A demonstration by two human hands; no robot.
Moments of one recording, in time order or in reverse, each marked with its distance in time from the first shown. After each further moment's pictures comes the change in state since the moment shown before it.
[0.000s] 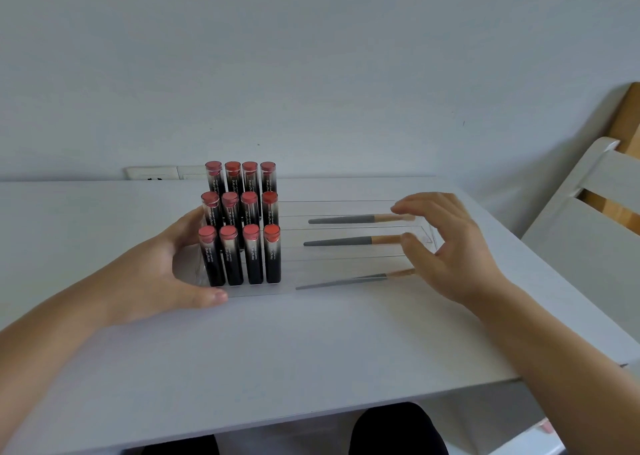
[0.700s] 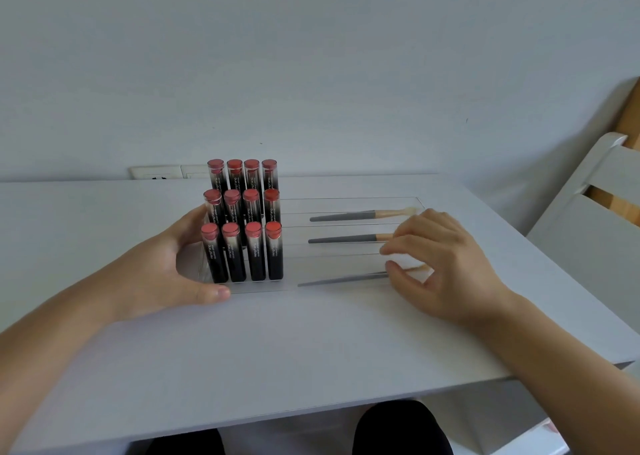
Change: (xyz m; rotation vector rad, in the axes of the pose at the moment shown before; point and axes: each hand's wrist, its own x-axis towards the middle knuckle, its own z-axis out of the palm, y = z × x) left_hand 0.002 -0.005 0.000 -0.028 -0.021 0.017; right_hand -0.011 -0.008 0.004 -0.152 -0.063 -0.309
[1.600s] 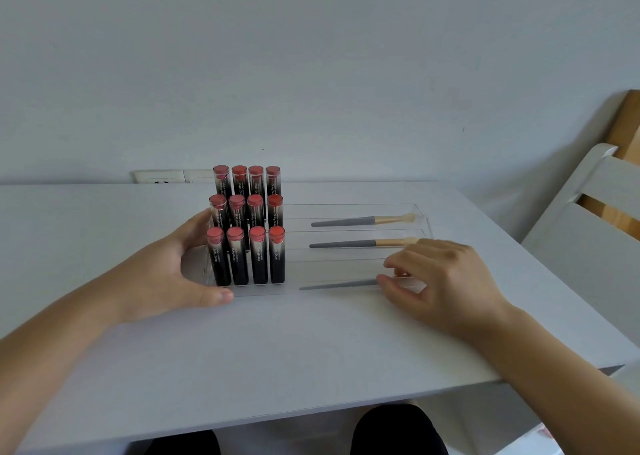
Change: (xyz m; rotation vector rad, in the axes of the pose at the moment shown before) left_hand 0.001 -0.002 0.000 -0.001 -0.006 0.006; right_hand -0.010 -0.008 -0.001 -0.092 -0.006 0.030
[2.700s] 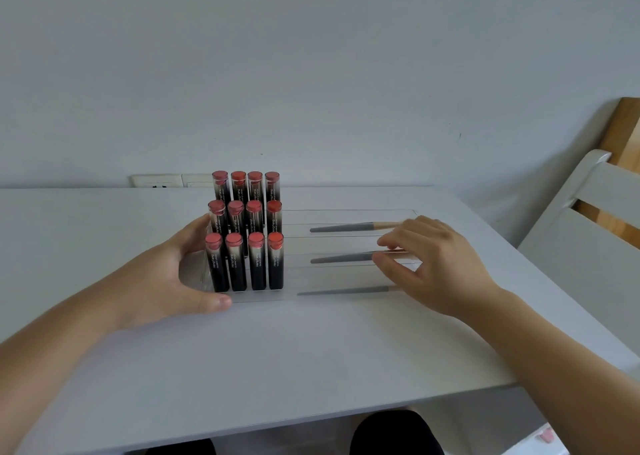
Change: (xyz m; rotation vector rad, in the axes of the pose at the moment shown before) left_hand -0.003 0.006 0.000 0.013 0.018 -0.015; right_hand 0.021 0.011 0.003 0.027 -0.053 0.120
